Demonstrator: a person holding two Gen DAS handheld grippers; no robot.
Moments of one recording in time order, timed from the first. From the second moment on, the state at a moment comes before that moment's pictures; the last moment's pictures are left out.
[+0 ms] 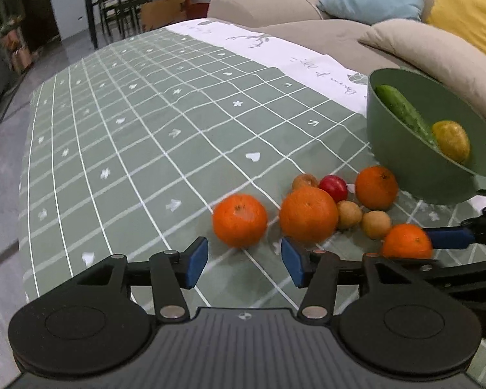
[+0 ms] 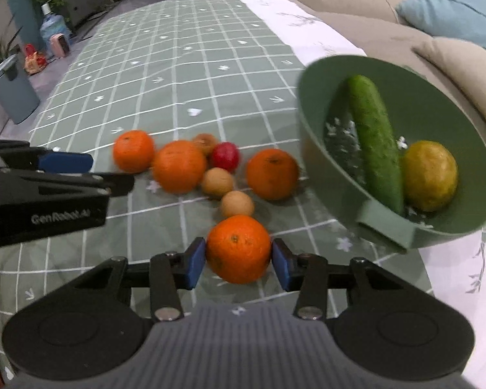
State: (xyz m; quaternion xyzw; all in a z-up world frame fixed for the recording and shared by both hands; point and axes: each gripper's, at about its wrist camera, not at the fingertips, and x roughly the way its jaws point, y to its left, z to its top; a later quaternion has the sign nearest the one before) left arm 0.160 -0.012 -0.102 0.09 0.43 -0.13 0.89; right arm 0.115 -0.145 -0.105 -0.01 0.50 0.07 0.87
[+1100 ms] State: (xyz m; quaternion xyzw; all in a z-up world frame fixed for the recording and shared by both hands) left arm 0.125 -0.013 -0.056 0.00 0.46 -0.15 0.87; right arm 0.088 -0.155 -0.073 -0.01 0.47 0.12 0.87
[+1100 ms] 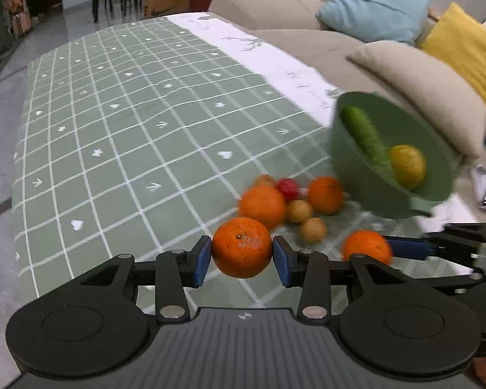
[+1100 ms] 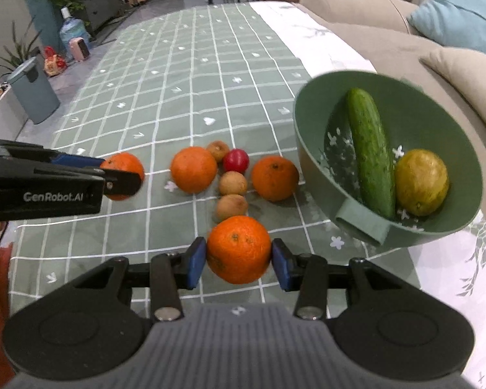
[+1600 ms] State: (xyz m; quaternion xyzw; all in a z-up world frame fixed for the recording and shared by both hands) left arm 0.129 -0.086 0.006 0.00 0.44 -0.25 0.86; right arm 0.078 -0.218 -0.005 -0.04 0.42 0.12 0.90
